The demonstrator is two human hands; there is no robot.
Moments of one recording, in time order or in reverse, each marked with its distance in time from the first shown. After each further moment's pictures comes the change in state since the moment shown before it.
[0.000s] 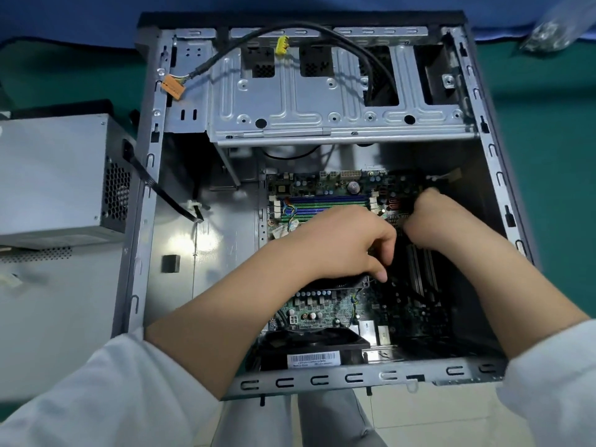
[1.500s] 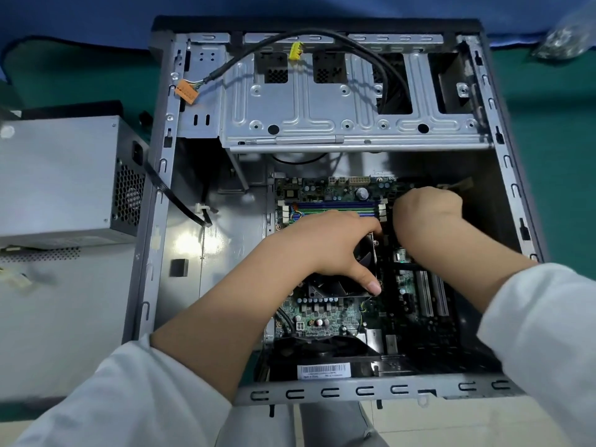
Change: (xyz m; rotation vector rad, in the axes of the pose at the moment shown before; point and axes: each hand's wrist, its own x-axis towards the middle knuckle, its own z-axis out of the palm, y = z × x) left_hand 0.001 -0.025 -0.009 0.117 -0.169 -0.155; right_hand 0.007 -0.032 0.001 -0.736 0.037 -0.159
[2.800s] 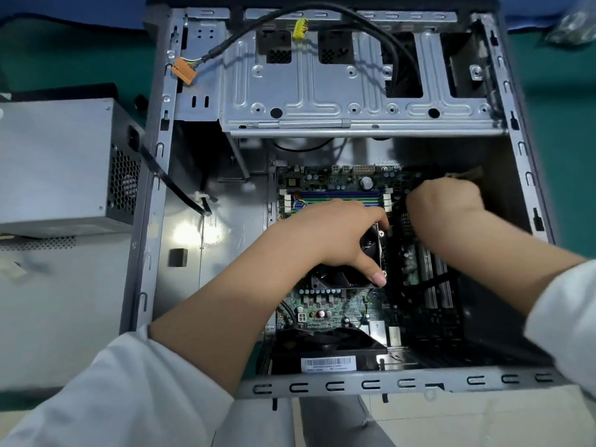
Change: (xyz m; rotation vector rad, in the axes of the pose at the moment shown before) left_hand 0.002 0.001 0.000 -0.013 -0.007 -0.001; right_hand -0.004 0.008 0.005 -0.180 0.038 -0.054
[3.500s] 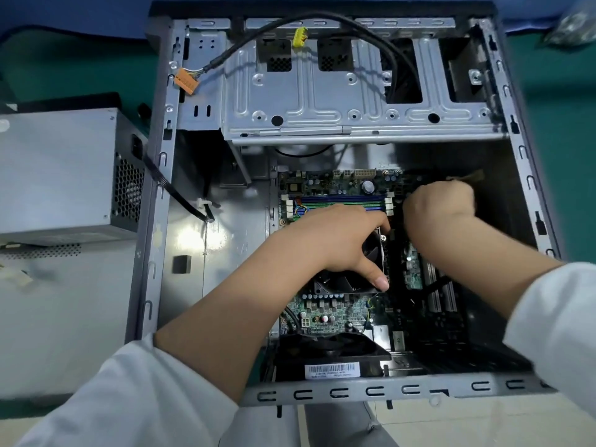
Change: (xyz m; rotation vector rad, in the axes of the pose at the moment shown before) left_hand -0.001 0.004 -0.002 0.020 -0.006 -0.016; right_hand 0.006 -0.005 -0.003 -0.047 -0.058 0.013
